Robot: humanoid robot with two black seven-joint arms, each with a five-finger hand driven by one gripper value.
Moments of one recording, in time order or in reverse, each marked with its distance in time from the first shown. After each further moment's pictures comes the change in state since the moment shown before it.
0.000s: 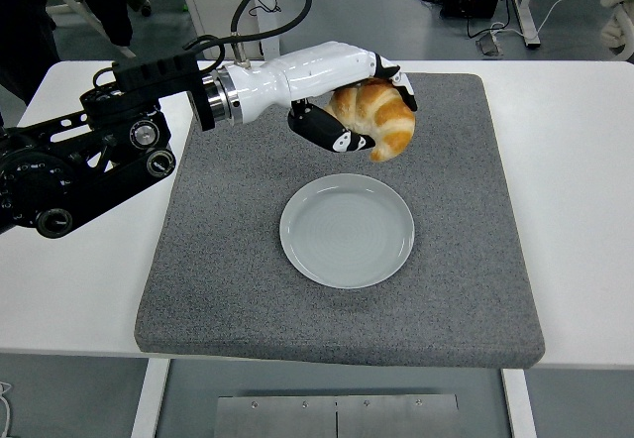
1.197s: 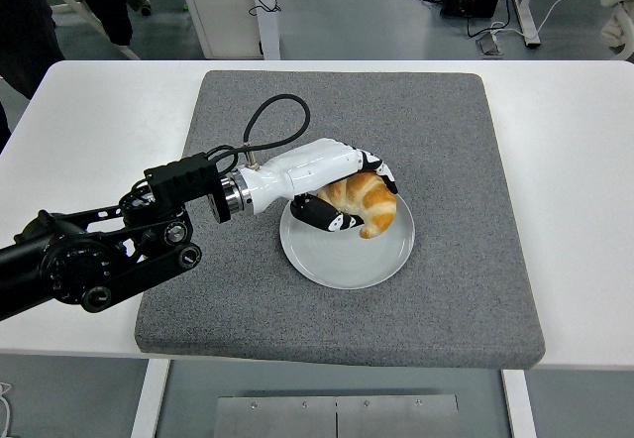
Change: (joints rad) left arm 0.193 -0.060 0.150 0.074 0.064 0.232 -0.021; right arm 0.000 0.000 0.000 0.000 0.000 0.000 0.000
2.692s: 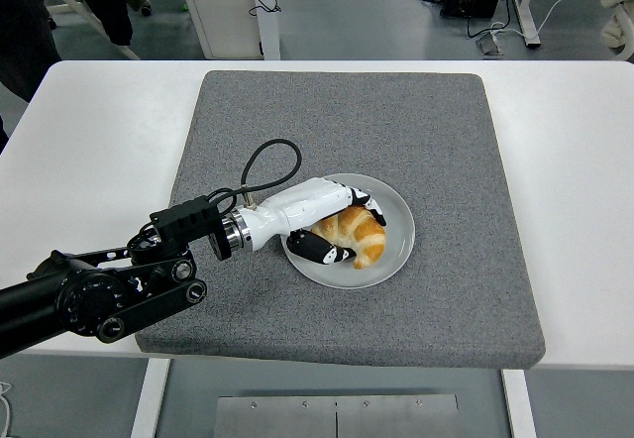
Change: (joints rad) left arm 0.094 -0.042 0.040 0.077 -0.002 0.059 -0.023; right arm 0.000 0.000 0.000 0.000 0.000 0.000 0.000
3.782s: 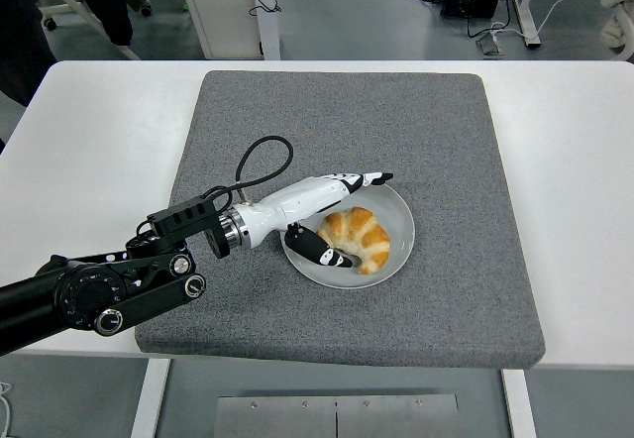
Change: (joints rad) left arm -0.012 0.009 0.016 -0.004 -0.162 -0.009 0.005; right arm 0.000 0.000 0.000 0.000 0.000 0.000 0.000
